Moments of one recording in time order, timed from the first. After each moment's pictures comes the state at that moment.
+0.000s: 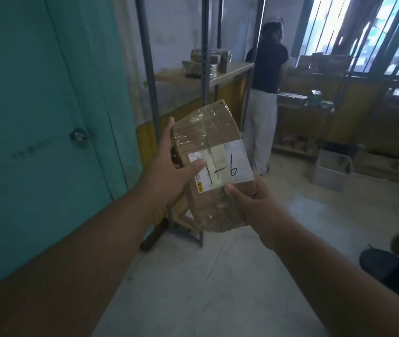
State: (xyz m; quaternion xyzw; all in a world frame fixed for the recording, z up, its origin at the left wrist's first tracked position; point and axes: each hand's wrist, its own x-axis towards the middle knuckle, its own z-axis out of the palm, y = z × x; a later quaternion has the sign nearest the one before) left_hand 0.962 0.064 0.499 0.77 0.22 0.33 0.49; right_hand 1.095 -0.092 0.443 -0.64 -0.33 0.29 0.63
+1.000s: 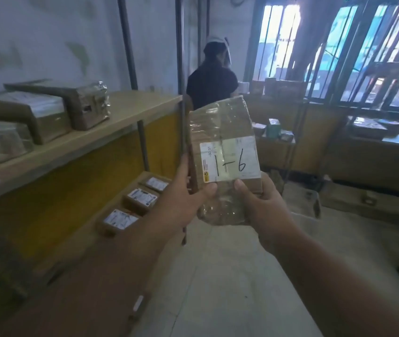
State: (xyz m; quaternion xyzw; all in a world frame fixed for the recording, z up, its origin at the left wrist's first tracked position) left_hand 1.621 0.180 0.505 0.79 0.16 0.26 0.54; right_hand 1.719 0.026 0.494 -0.64 -0.24 0.19 0.70
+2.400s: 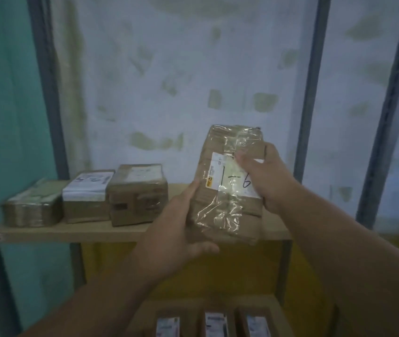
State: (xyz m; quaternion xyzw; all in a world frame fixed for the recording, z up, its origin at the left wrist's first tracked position) left_hand 1.805 0.369 0.606 0.71 0.54 0.45 0.11; right_hand 1.978 0.496 0.681 -0.43 -0.63 0.37 0.54
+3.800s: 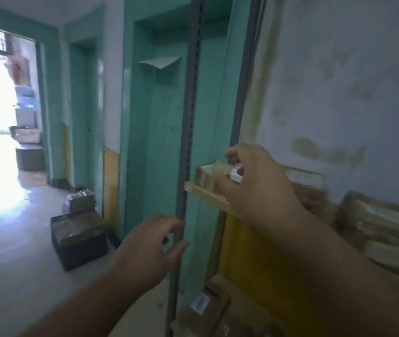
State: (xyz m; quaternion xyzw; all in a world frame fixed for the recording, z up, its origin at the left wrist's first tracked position) left_hand 1.691 0.192 0.525 0.38 0.84 0.35 -0.15; right_hand 1.793 0.350 0.661 -0.08 -0.92 0.13 0.36
